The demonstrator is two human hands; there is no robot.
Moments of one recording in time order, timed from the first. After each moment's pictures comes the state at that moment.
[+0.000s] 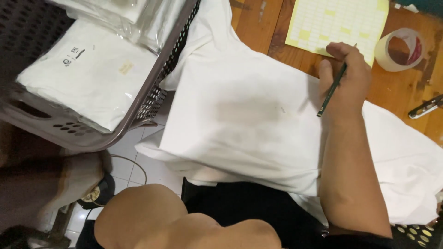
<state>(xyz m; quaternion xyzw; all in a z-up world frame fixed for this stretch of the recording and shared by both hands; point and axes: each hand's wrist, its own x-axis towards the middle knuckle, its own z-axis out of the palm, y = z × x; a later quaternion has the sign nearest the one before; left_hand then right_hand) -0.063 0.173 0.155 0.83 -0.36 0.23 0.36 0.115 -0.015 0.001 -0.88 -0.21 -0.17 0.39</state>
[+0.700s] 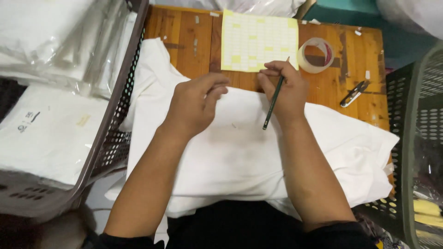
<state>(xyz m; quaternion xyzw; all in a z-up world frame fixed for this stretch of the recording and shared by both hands) 0.082 0.168 0.026 0.83 -0.21 0.19 0.48 0.115 -0.028 0.002 -0.85 -0.09 -0.25 0.46</state>
